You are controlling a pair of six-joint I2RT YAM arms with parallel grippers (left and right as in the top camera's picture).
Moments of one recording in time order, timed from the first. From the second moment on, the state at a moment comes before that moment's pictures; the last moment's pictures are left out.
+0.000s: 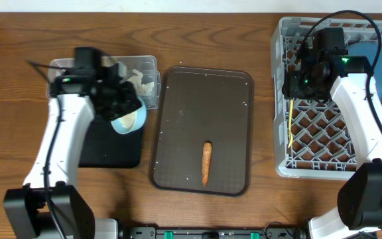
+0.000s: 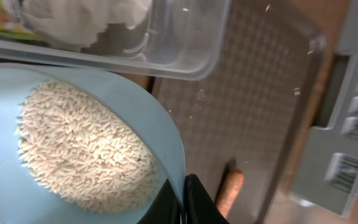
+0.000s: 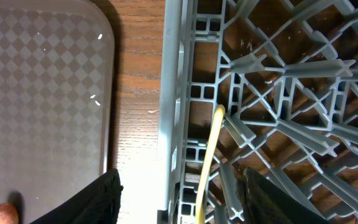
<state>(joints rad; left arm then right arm) 0.09 1.58 1.26 -0.96 0.51 -0.26 0.03 1.73 1.47 -0.98 -0.09 0.06</state>
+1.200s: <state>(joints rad) 0.64 1.58 0.89 -0.60 1.46 -0.03 0.03 1.73 1.47 -0.98 -0.09 0.06</state>
